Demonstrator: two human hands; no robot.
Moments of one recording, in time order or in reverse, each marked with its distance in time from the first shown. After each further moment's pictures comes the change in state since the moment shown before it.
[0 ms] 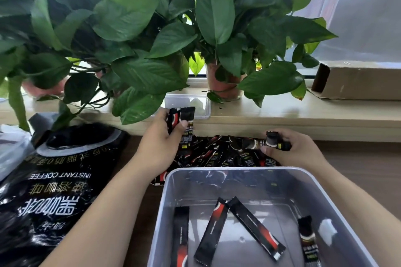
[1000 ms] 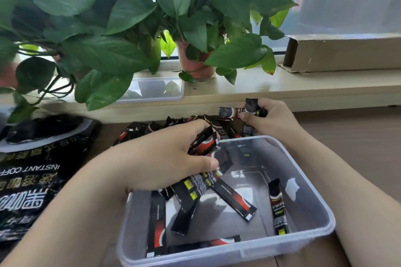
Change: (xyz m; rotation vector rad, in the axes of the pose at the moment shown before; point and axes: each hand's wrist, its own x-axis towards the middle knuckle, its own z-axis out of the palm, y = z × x) left_hand -0.053 0.085 0.002 0.357 -0.865 0.043; right_hand -0.014 -0.017 -0.009 0.174 0.064 -0.022
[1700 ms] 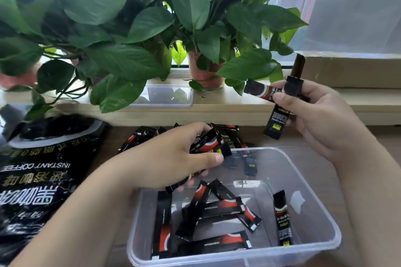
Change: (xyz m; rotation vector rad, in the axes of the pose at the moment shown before) left_hand 0.000 -0.011 0.002 -0.363 0.078 0.053; right_hand -0.025 -0.066 -0.042 0.430 -0.031 0.008
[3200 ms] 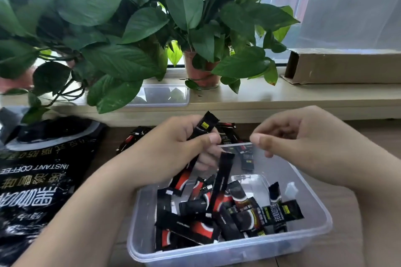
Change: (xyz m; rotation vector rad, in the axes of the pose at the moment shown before) left_hand 0.000 0.004 0.008 -0.231 0.067 0.090; right_hand -0.059 -0.036 0.018 -0.800 -0.269 0.053
